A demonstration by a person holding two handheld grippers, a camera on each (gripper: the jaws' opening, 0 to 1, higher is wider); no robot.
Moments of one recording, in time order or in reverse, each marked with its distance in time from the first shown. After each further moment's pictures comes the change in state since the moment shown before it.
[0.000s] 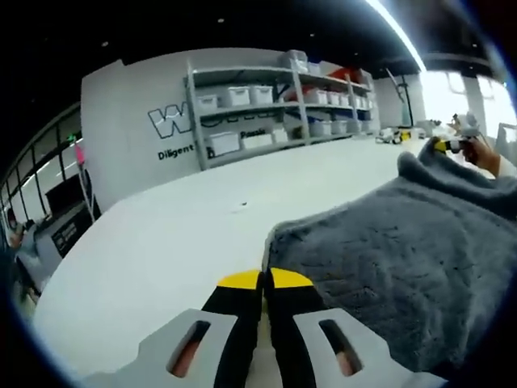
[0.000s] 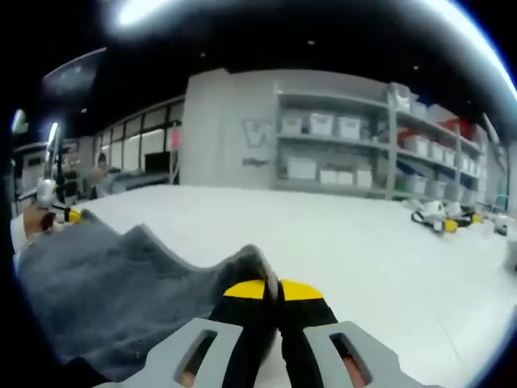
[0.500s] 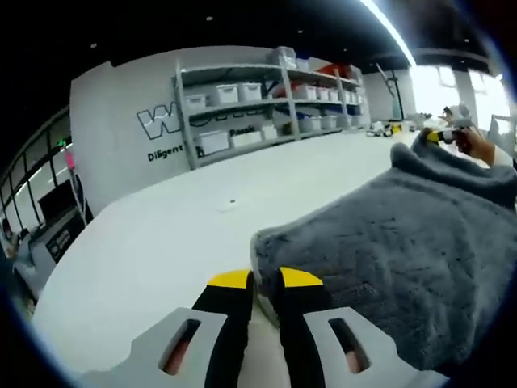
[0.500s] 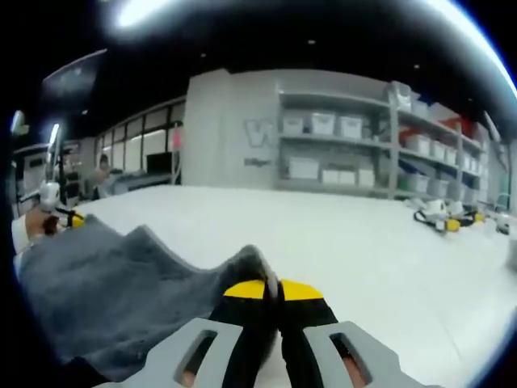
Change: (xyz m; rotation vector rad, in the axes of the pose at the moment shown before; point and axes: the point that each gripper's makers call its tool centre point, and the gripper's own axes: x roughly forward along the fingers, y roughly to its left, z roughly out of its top) left arm 0.011 -0.012 -0.006 0.045 0.016 -0.041; right arm -0.023 0.036 -0.001 0.000 0.000 0.013
